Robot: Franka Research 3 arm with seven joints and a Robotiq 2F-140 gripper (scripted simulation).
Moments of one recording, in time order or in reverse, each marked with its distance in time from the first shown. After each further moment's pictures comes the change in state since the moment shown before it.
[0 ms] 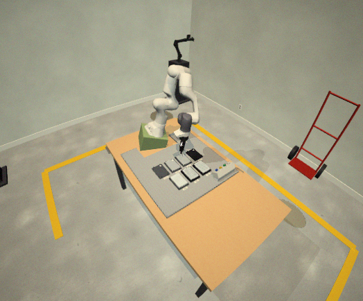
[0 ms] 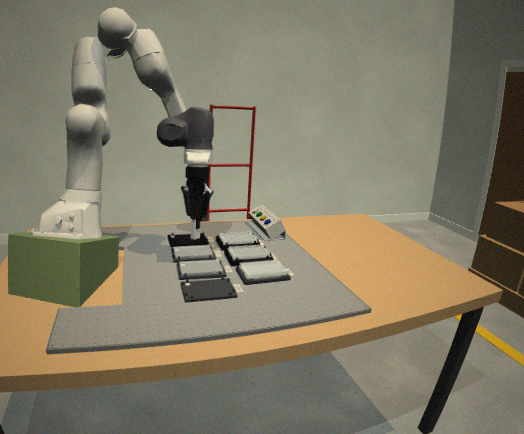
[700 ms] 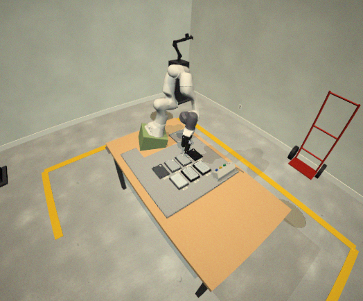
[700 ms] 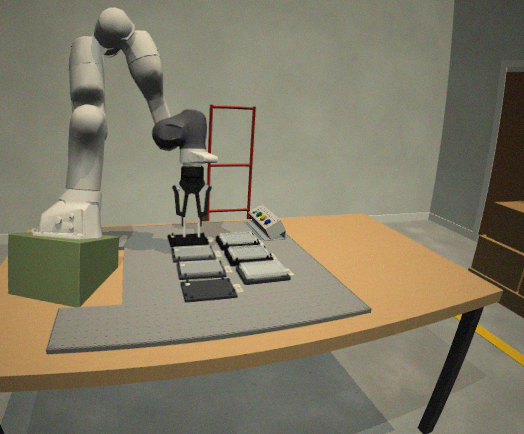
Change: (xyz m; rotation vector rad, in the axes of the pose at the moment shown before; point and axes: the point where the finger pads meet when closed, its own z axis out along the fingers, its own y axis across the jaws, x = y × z) arm -0.012 0.031 0.003 0.061 0.089 -0.767
